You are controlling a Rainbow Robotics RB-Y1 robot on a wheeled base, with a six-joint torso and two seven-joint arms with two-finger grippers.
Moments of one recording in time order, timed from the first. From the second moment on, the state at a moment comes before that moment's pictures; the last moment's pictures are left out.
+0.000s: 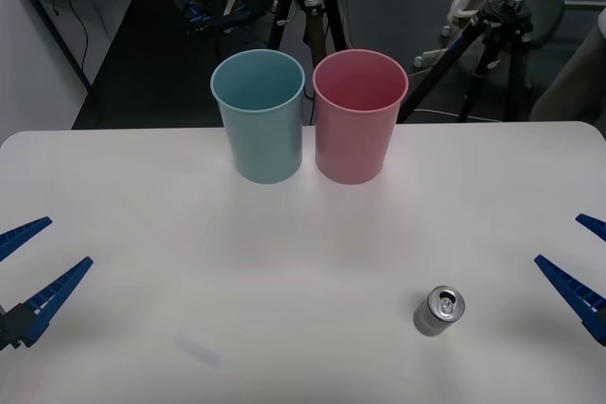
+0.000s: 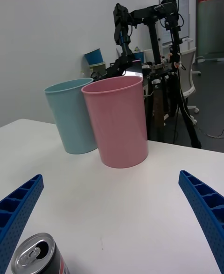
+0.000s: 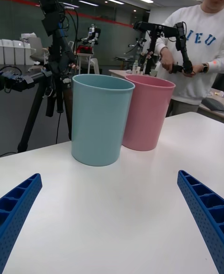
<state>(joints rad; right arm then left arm) 0.35 -0.40 -0.52 -1.66 0.96 -1.22 0.00 0.35 0.40 0.52 -1.66 -0.96 -1.22 0.00</state>
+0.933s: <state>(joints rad) 0.39 -0.42 -0.51 -1.54 0.96 -1.35 0.13 0.35 0.40 0.52 -1.66 -0.96 -1.22 0.00</state>
